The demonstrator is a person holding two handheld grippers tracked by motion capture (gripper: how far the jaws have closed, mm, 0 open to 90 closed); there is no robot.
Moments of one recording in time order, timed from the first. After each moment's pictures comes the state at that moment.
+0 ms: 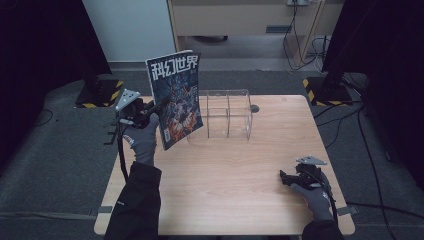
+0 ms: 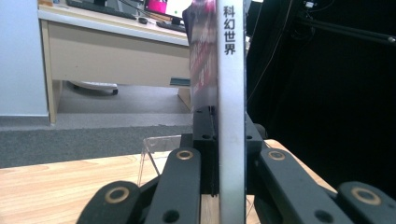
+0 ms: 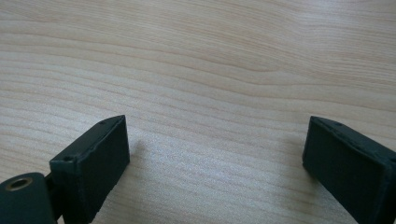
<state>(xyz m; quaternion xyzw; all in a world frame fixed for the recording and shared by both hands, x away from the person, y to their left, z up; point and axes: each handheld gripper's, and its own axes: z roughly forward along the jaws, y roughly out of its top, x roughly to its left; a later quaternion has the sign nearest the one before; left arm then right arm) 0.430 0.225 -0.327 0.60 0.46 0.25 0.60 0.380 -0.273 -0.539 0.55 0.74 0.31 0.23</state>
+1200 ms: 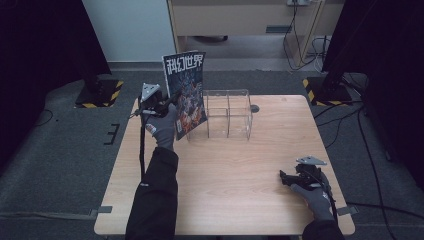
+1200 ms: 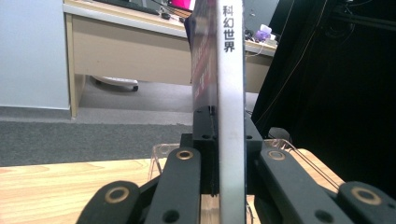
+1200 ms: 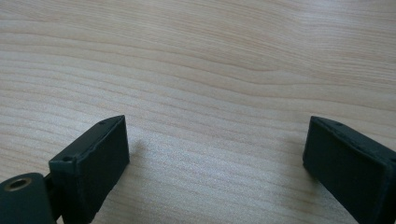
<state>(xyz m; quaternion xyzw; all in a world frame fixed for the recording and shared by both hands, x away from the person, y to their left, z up) 0.486 0.191 -0.357 0.58 0.50 0.28 0.58 0.380 -0.273 -0.539 0.55 0.74 0.31 0.23</state>
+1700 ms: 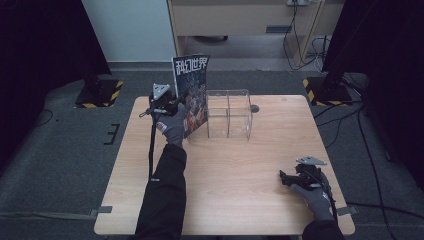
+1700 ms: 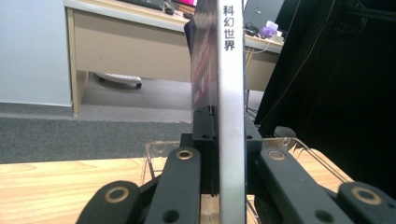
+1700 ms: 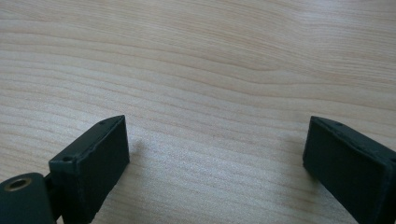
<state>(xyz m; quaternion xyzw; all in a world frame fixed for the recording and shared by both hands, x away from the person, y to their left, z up) 0.507 0.173 -0.376 0.58 0.51 0.28 0.57 0.379 -0.273 -0.539 0.55 0.74 0.31 0.23</state>
